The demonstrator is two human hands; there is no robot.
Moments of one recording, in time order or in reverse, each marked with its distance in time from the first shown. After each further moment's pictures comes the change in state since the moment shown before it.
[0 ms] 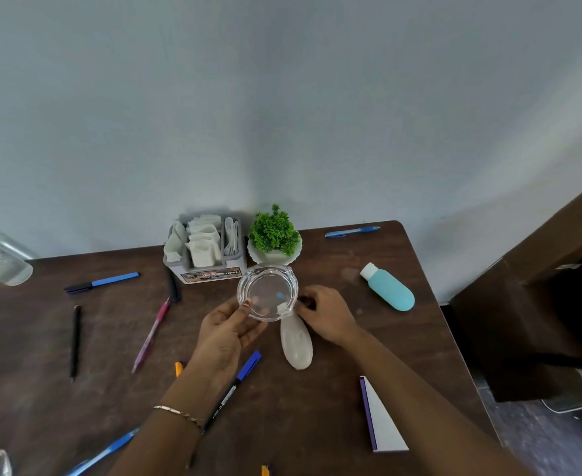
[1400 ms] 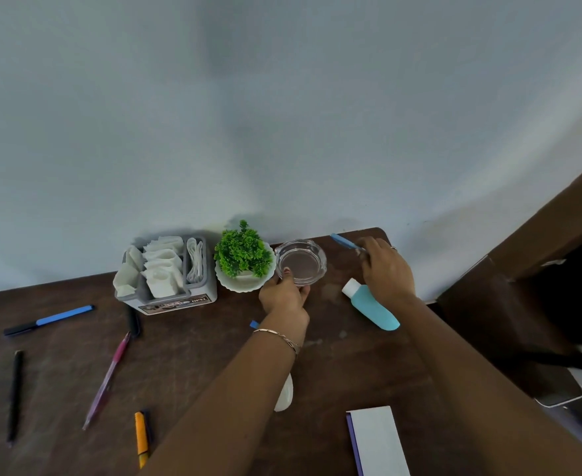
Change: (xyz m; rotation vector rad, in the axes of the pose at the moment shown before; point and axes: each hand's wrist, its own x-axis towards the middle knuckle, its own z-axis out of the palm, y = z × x) left_hand 0.097 -0.033 0.159 -0.187 0.323 -0.117; right_hand 0.042 0.093 -0.108 -0.418 0.392 0.174
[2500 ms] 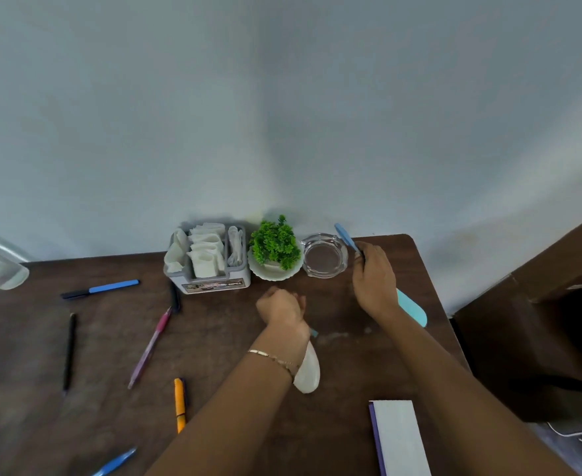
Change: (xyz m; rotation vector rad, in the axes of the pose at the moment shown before) left_hand -0.008 0.033 -0.061 -0.191 0.159 -0.021; right_hand -0.026 -0.090 0.007 0.368 0.038 0.096
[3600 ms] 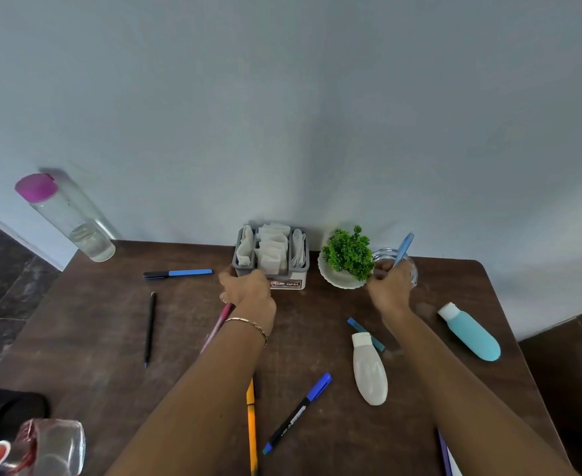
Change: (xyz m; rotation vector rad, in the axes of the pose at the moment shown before) left_hand 0.069 0.135 -0.073 0.170 0.238 0.342; right_hand 0.000 -0.068 0.077 0.272 0.001 0.340
